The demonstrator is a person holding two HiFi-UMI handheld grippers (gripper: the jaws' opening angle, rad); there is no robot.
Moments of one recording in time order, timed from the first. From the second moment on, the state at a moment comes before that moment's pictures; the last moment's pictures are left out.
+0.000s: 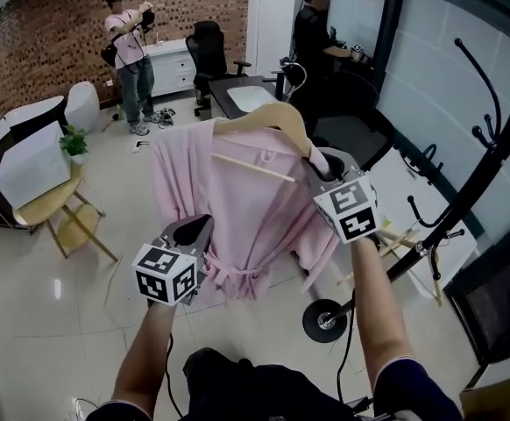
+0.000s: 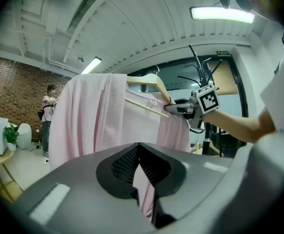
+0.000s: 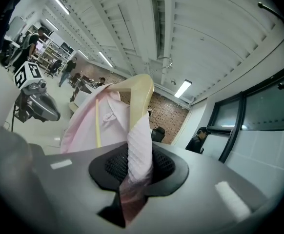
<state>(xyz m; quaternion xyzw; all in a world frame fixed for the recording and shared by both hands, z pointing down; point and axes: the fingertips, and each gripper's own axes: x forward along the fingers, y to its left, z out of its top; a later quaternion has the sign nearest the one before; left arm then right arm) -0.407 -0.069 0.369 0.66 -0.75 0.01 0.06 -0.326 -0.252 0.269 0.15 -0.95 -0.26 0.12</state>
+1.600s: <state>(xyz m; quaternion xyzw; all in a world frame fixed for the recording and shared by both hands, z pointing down) -0.592 -0.403 0.396 0.85 -0.51 0.04 0.10 -0.428 -0.565 0.260 0.44 -0.85 -0.19 0.21</state>
